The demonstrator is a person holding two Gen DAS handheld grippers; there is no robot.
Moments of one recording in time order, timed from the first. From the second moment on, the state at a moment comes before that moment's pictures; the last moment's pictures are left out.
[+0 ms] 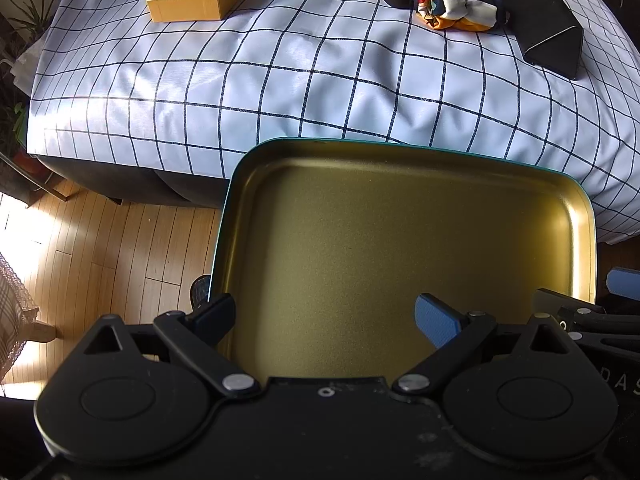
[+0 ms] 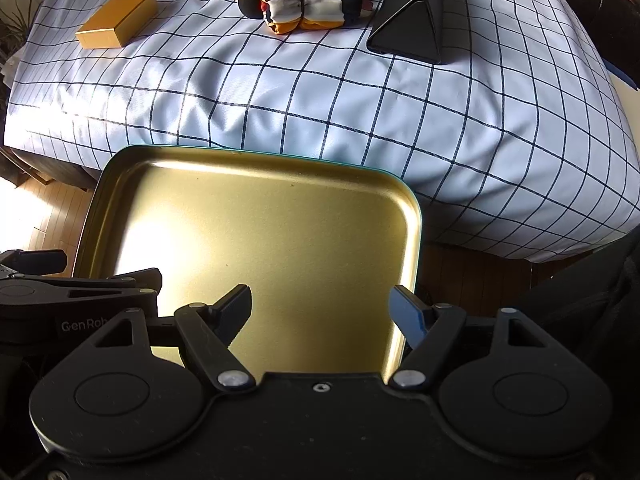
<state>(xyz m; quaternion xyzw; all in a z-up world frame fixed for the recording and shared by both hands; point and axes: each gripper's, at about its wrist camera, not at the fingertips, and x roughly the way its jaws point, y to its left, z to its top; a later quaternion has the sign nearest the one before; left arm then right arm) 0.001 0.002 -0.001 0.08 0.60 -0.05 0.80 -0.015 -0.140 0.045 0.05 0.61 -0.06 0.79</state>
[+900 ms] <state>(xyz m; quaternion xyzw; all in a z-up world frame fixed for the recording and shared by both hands) 0.002 0.006 -0.002 0.07 0.60 -0.04 0.80 -0.011 -0.143 0.041 0.05 0.62 -0.06 0.78</state>
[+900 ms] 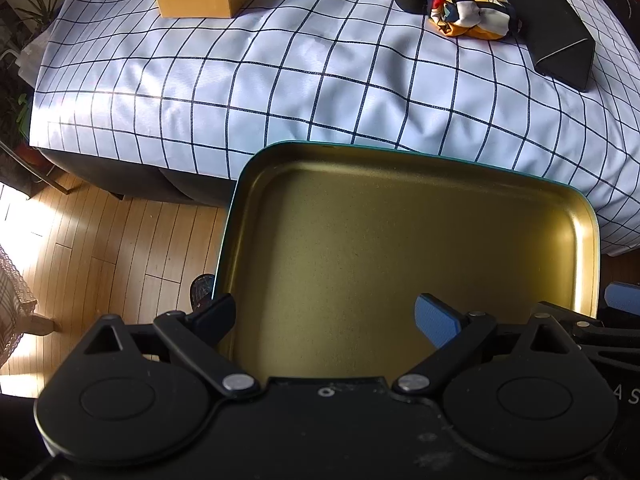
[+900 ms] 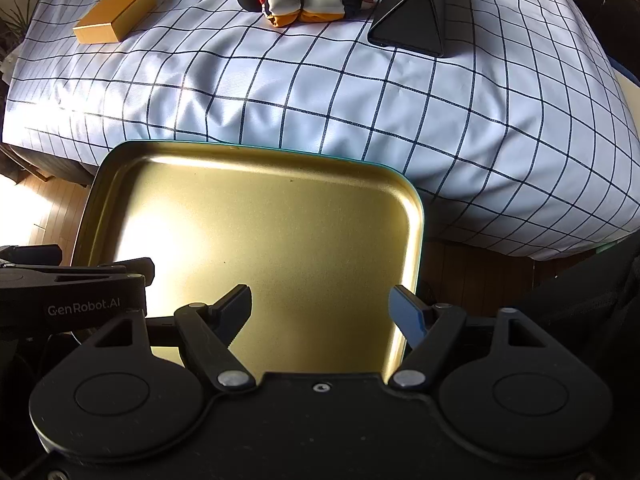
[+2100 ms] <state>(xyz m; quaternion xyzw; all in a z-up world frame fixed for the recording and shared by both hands) 0.156 0.003 0.113 0.05 0.49 -0.03 0.87 0.186 -0.191 0.135 -0.02 0.47 -0.06 0.88</state>
